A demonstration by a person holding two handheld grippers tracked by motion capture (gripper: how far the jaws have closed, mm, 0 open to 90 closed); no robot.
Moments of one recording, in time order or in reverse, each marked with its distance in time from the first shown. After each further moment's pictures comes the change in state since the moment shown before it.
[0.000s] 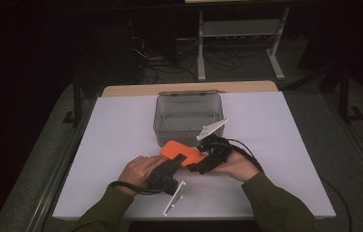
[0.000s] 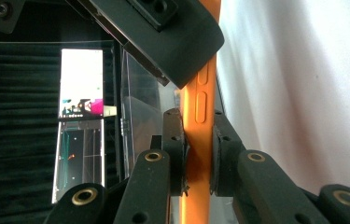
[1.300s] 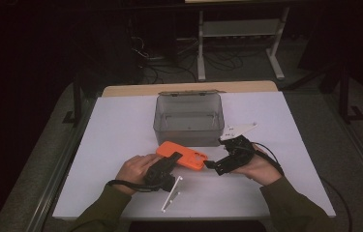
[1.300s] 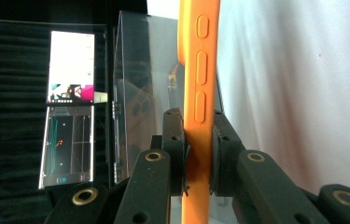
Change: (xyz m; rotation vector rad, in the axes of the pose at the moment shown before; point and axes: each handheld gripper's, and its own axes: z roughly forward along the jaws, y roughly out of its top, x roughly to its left) left arm 0.002 -0.010 0.000 0.045 -0.025 -0.060; right arm -0.005 -0.035 -0.045 -0.150 -0.173 -0.003
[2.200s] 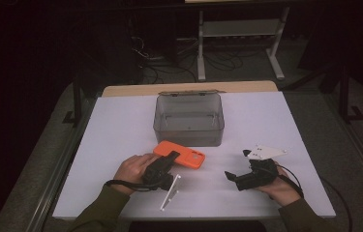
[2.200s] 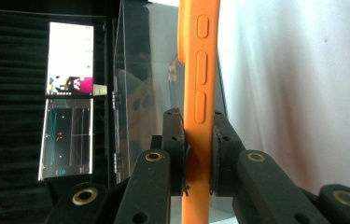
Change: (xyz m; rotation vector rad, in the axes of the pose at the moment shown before) left arm 0.002 -0.003 -0.003 0.034 -0.003 -0.006; right arm -0.006 -0.083 -0.023 -0.111 -0.150 0.086
